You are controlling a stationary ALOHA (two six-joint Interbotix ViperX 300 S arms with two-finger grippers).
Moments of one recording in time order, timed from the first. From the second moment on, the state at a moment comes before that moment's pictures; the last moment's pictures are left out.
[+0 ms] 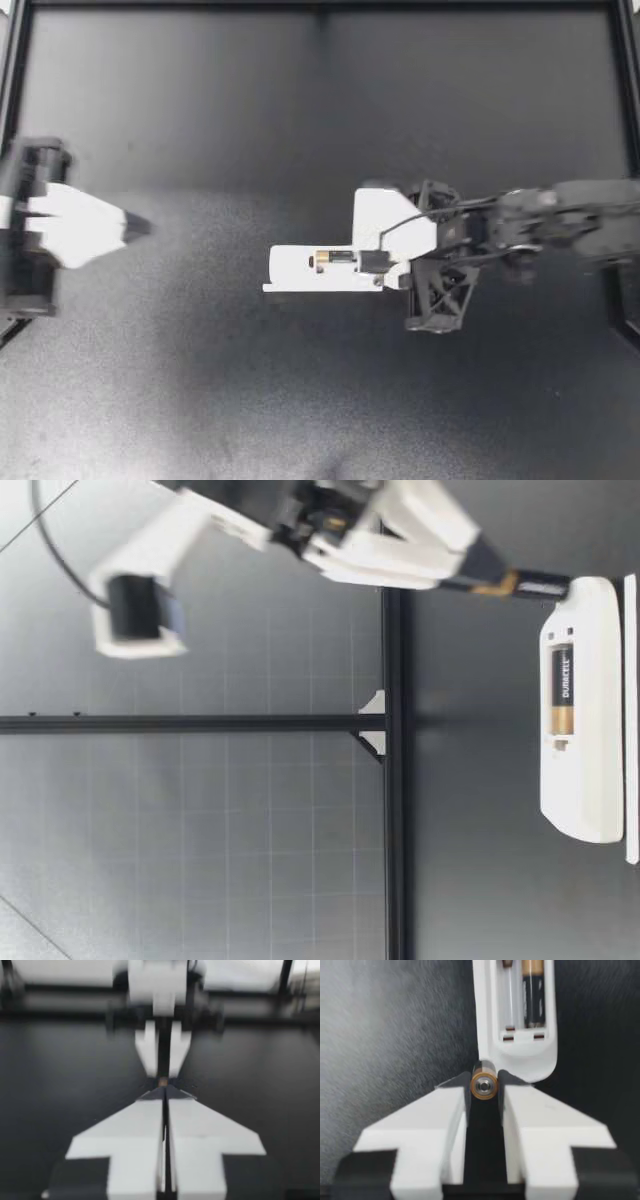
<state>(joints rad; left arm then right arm) 0.01 -0.77 1.18 -0.02 -0.22 -0.01 -0.04 -0.05 0.67 -0.03 0.43 0.06</state>
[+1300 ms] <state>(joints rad) 0.06 0.07 0.79 -0.02 0.03 0.00 -0.08 0.10 0.99 -0.03 -0.59 0.06</state>
